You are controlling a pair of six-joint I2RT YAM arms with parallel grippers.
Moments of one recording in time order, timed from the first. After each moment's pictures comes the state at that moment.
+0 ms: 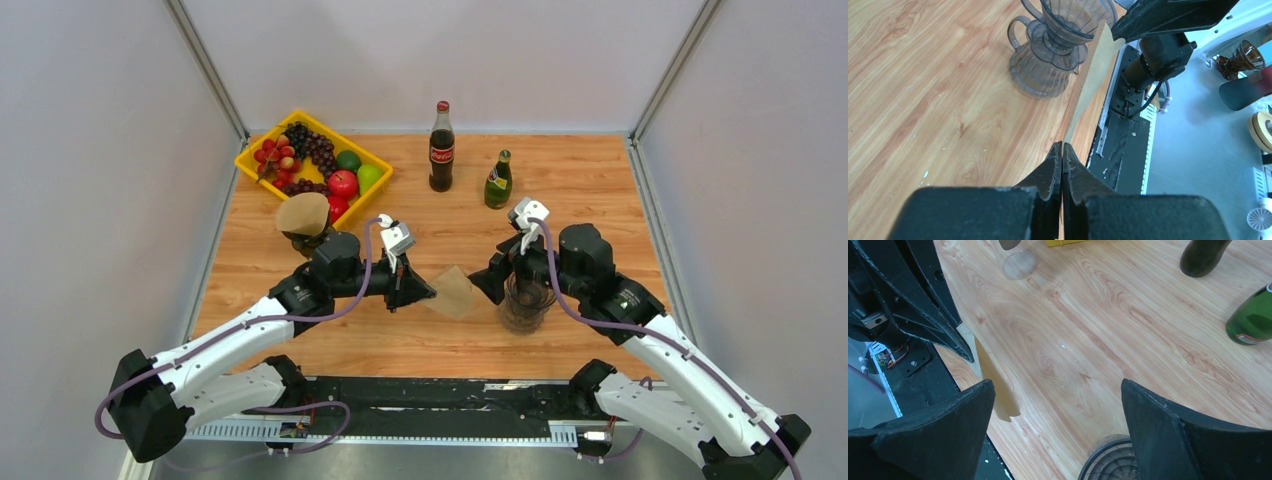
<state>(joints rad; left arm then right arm) -0.79 0.97 0.66 0.02 0.55 -0.25 0.67 0.79 0.84 -0.39 -0.26 0.07</state>
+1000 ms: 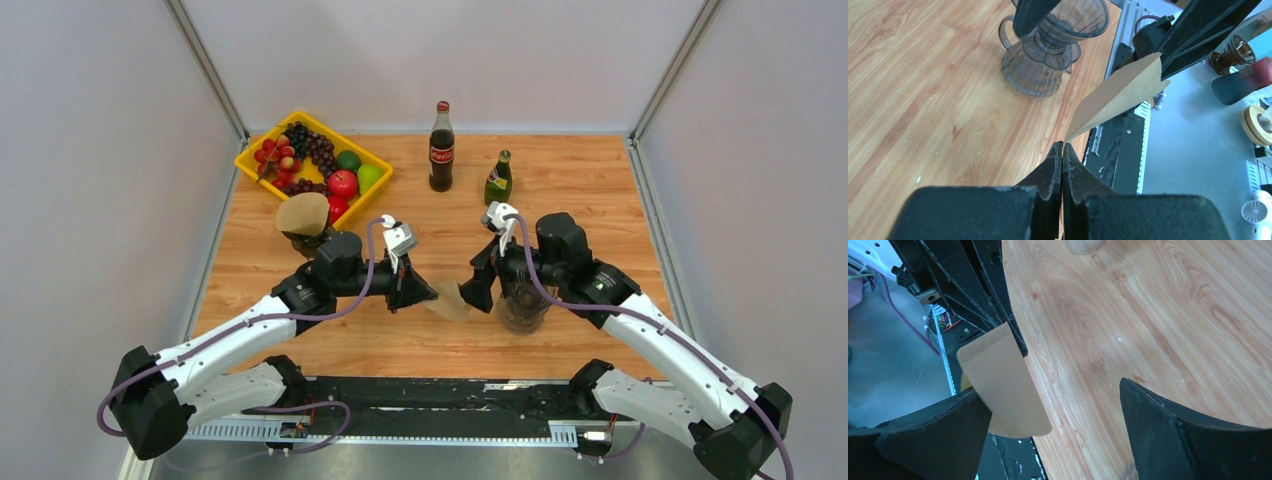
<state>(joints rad) -0.79 0.99 0.66 0.03 0.58 -0.25 0.67 0.92 0.86 -0.36 -0.52 0.08</state>
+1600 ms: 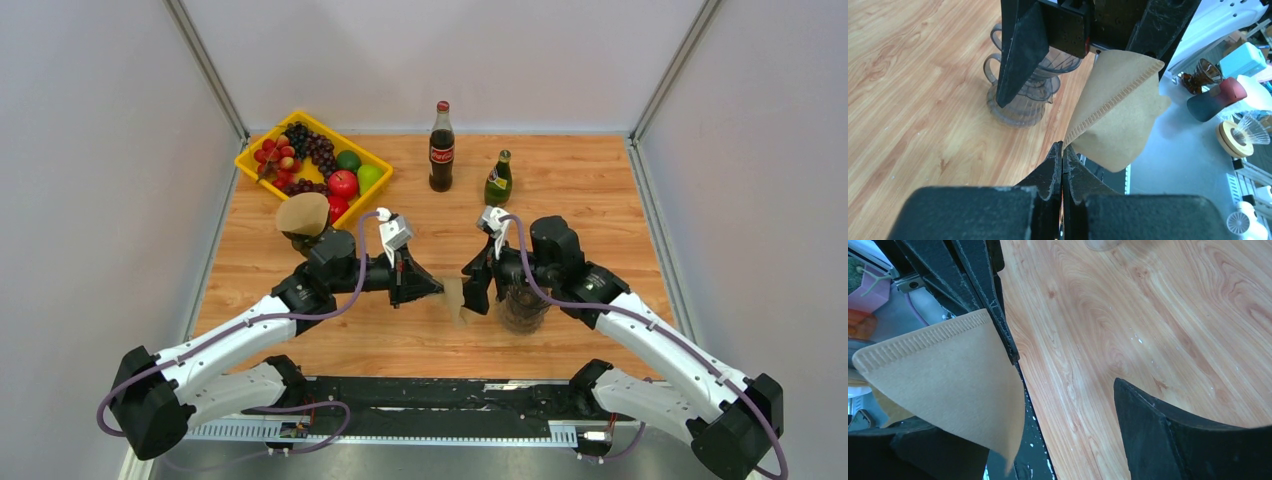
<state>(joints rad) -0.79 0.99 0.66 0.17 0.63 -0.33 0.67 0.96 0.80 -0.27 -0.60 0.13</state>
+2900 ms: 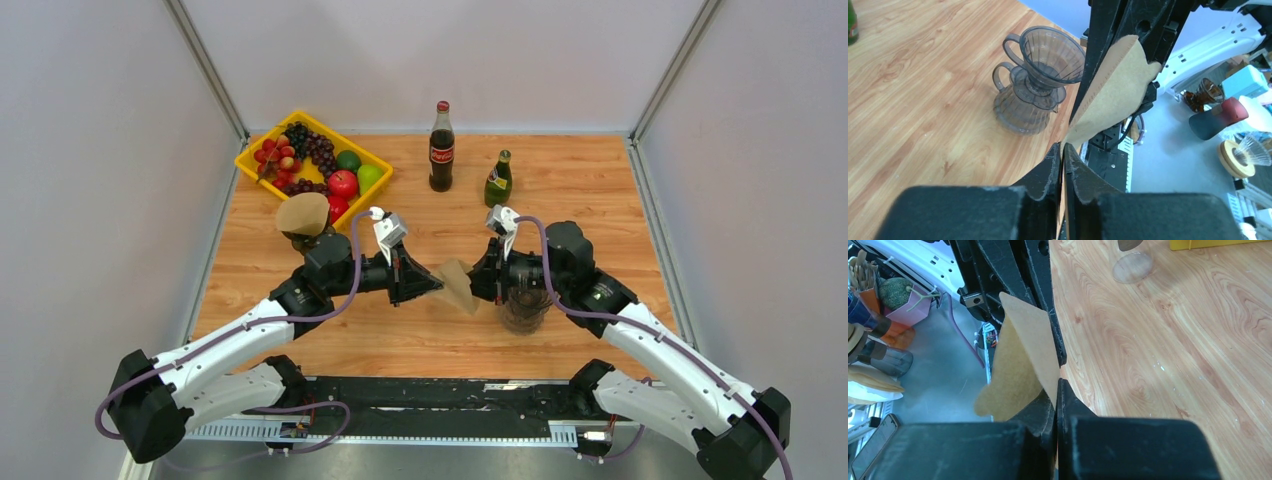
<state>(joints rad) -0.79 0.97 0.63 0.24 0.57 -0.39 0.67 0.88 0.74 -0.11 -0.70 0.24</state>
